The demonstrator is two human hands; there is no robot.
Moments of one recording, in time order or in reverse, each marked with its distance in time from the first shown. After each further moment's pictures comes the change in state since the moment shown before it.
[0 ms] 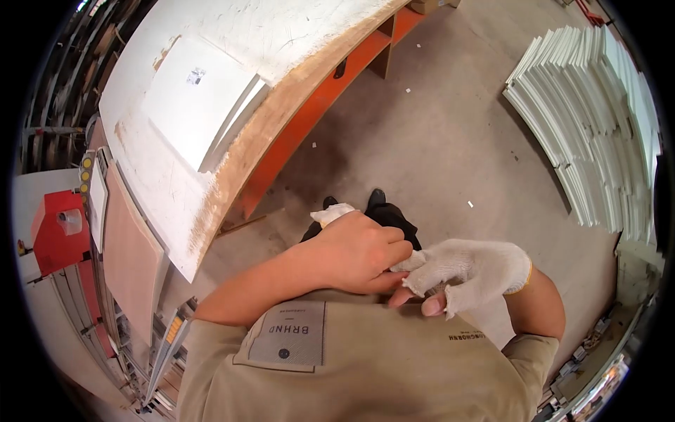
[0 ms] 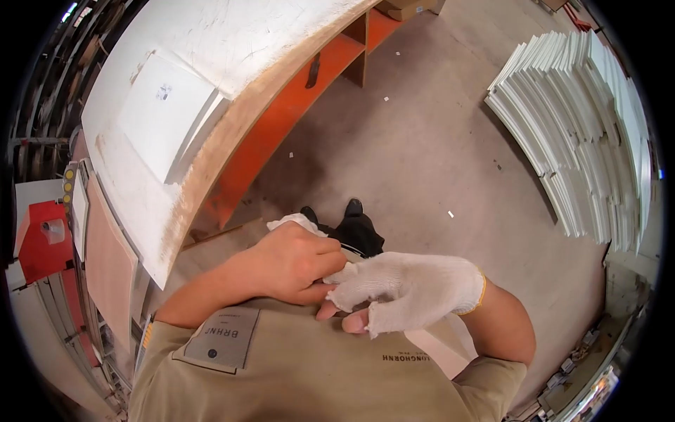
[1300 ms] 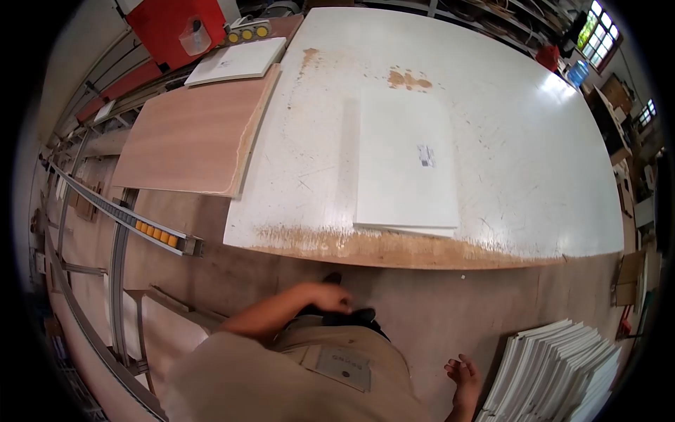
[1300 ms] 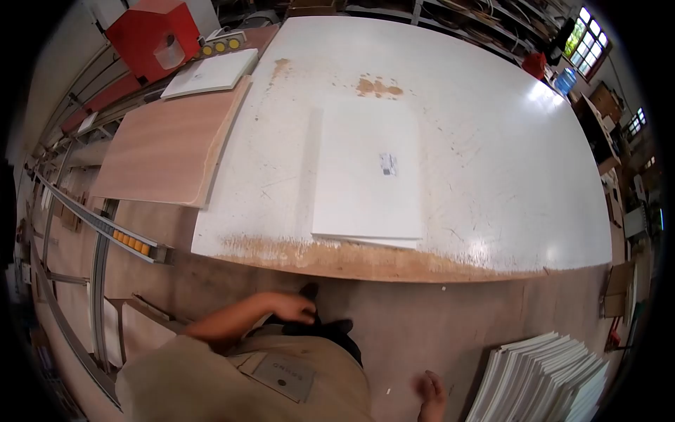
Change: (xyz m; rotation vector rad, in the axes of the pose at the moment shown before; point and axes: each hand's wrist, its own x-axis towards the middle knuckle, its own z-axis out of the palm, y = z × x) left_hand -0.216 -0.158 0.075 -0.577 -0.013 -0.967; right_hand 0.044 0.056 -0.112 -0.133 1.118 0.265
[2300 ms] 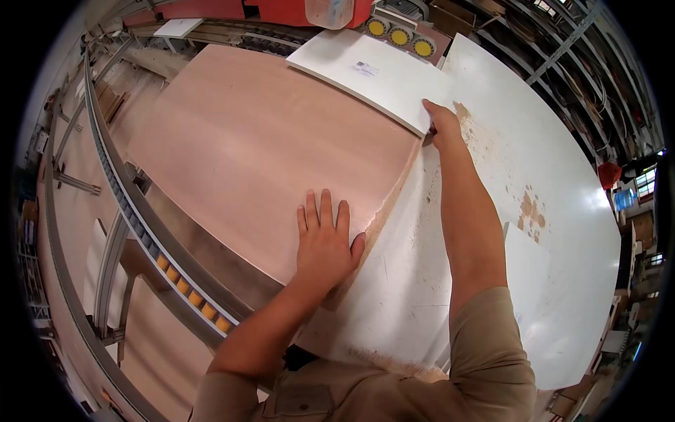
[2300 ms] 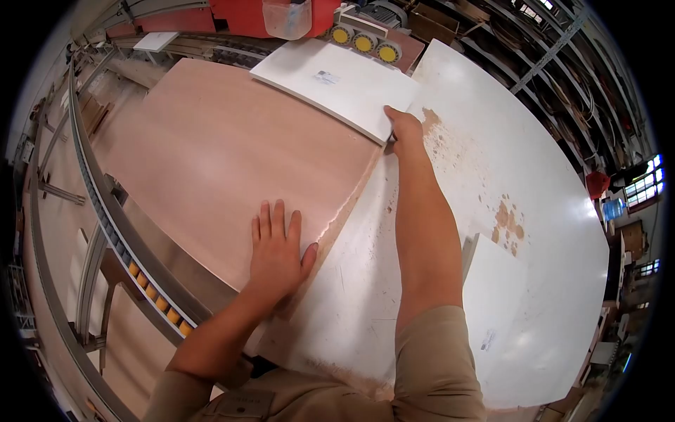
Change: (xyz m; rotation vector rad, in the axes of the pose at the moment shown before) left_hand -0.236 -0.152 -0.230 0.167 1.605 -0.718; right_hand 0.178 -0.433 0.891 -0.092 -0.709 -0.464
